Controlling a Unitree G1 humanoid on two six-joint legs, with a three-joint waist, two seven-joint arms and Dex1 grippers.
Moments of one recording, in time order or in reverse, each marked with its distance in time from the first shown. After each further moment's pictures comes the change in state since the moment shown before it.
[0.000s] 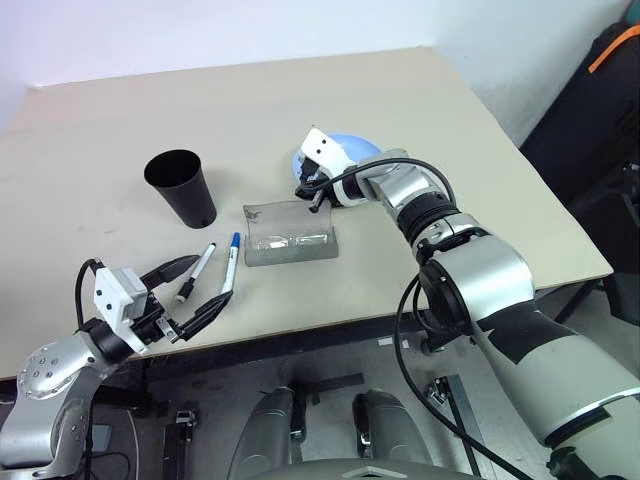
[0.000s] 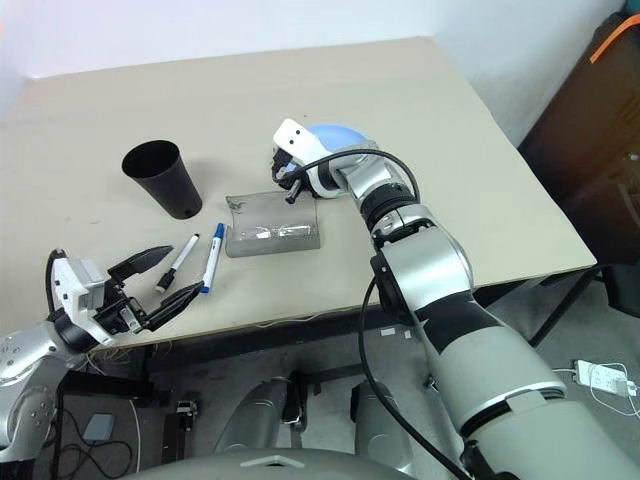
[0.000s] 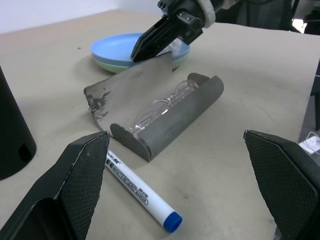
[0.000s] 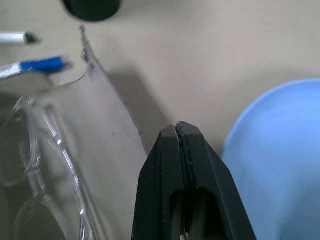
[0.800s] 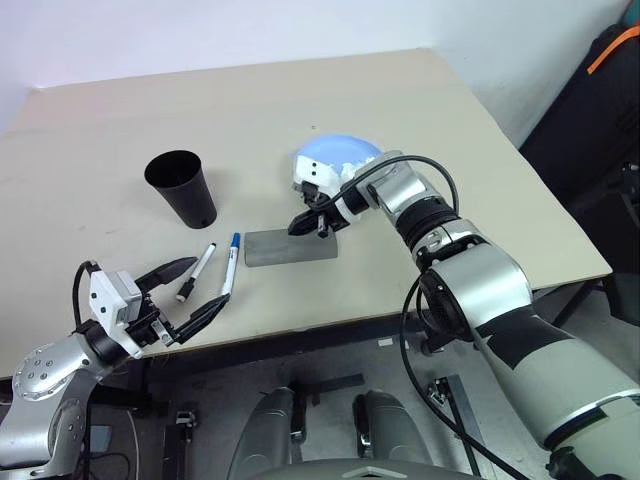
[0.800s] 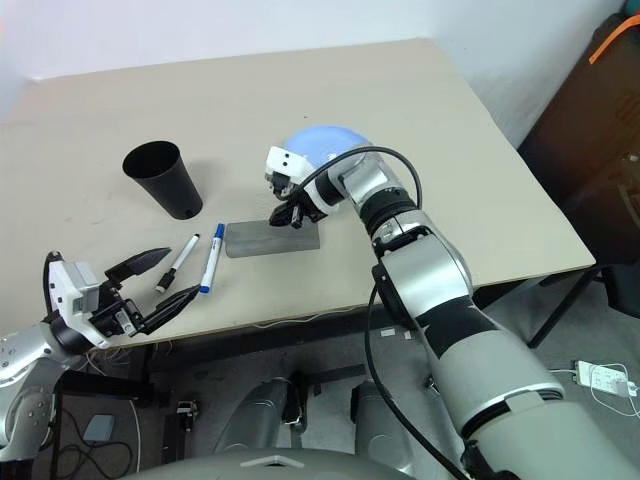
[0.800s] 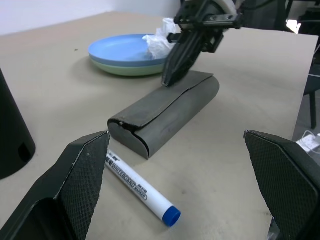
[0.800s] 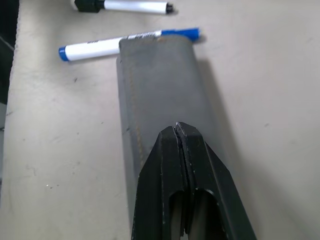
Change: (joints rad) left arm -0.009 0.000 0.009 0.044 -0.002 -0.028 -0.047; right arm 0.069 -0.002 0.046 -0.118 0.012 0.094 0.391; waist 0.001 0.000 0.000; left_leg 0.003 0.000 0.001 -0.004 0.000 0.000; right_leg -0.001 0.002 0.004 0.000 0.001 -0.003
